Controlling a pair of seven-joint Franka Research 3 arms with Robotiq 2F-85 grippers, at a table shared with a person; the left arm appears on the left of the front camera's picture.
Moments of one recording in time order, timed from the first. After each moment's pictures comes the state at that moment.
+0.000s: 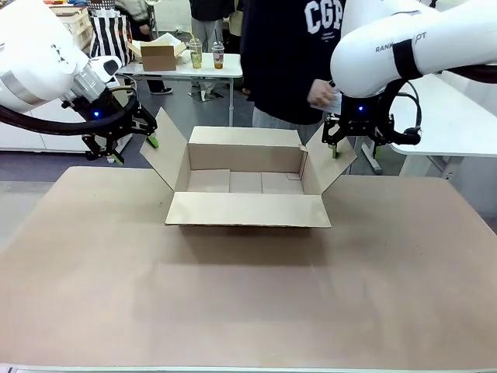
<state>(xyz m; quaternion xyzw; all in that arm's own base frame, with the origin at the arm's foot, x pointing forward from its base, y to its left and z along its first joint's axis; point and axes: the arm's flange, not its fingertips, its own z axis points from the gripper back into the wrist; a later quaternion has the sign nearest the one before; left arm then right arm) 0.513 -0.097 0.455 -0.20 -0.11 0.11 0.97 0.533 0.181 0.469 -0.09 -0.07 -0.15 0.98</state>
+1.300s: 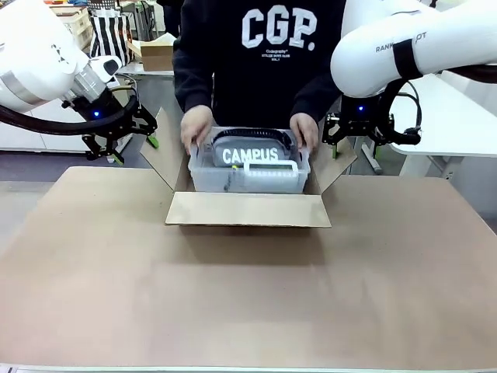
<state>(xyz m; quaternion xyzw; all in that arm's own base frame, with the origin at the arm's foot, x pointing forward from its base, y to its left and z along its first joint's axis) 0.513 -0.097 0.455 -0.20 -0.11 0.11 0.97 0.533 0.181 0.469 -0.09 -0.07 -0.15 0.98</state>
